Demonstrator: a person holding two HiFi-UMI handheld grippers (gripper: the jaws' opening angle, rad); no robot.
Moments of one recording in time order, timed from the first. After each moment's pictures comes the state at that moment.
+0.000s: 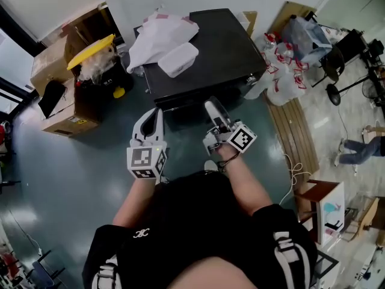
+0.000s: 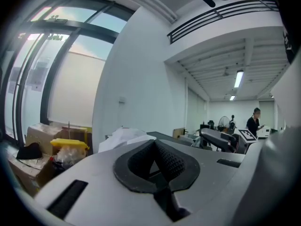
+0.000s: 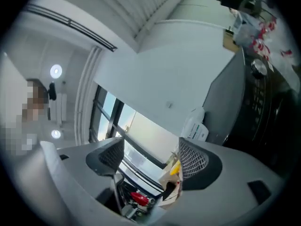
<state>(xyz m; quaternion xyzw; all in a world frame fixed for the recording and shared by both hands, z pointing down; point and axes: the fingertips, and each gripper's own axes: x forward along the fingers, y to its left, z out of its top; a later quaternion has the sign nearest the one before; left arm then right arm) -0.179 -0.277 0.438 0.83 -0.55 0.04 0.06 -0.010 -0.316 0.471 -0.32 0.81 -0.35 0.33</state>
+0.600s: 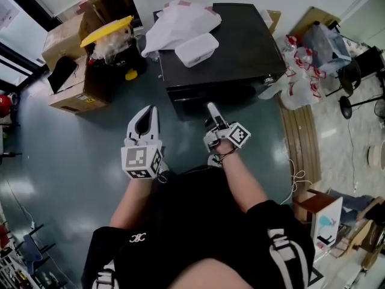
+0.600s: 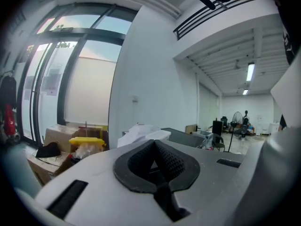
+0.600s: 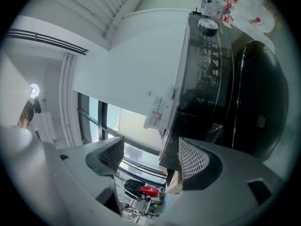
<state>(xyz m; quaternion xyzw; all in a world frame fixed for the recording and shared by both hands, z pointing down) -0.225 -0.255 0.452 0.78 -0.61 0.06 0.07 -0.034 -0.331 0.607 -0.30 0.75 -0.49 0.32</state>
